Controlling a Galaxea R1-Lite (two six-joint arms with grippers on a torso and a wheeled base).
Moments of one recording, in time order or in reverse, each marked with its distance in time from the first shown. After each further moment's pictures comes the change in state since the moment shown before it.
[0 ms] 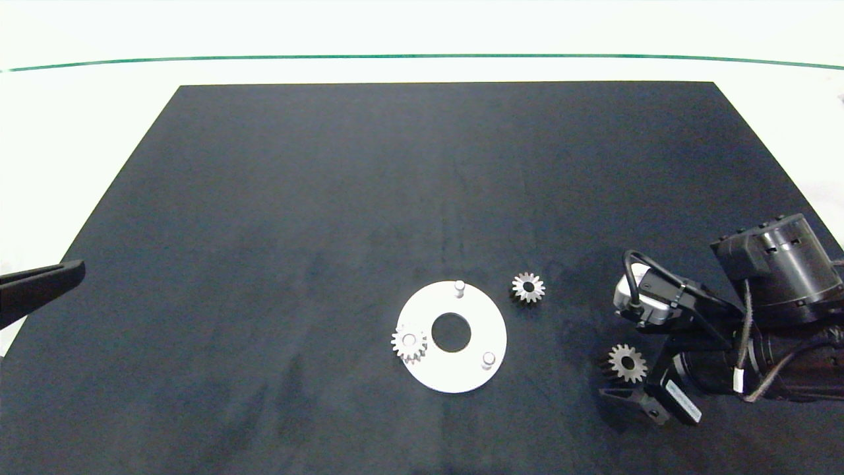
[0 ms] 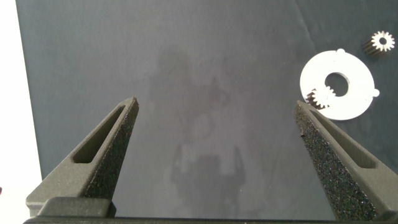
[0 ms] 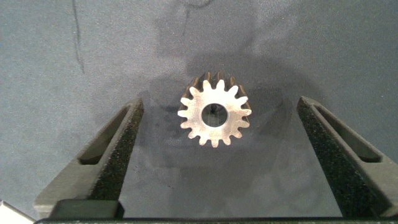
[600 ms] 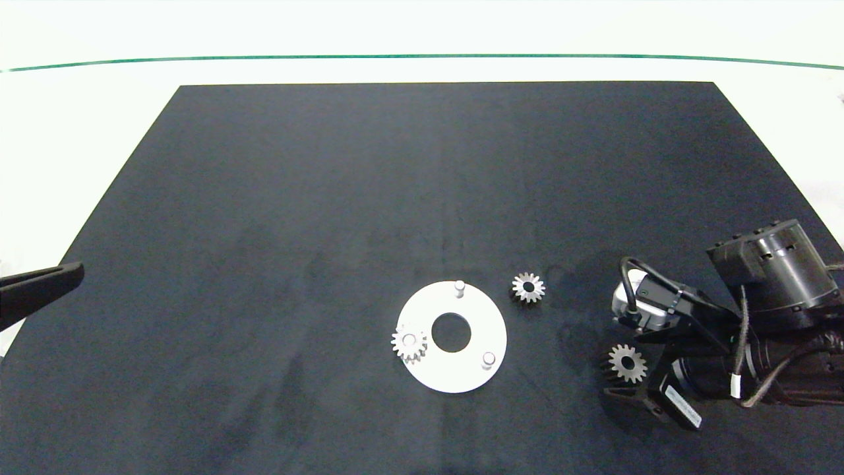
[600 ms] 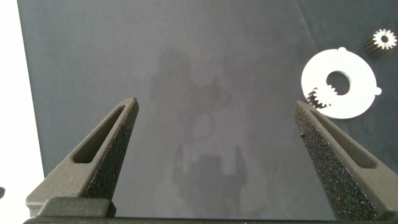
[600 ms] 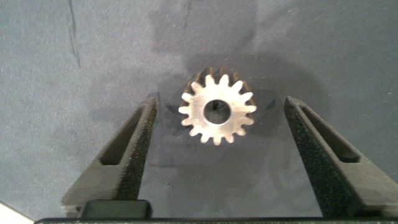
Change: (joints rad) left arm 0.000 -0.002 0.001 0.000 0.000 0.013; right arm 0.008 0.003 0.014 -0.001 -0.013 -0.006
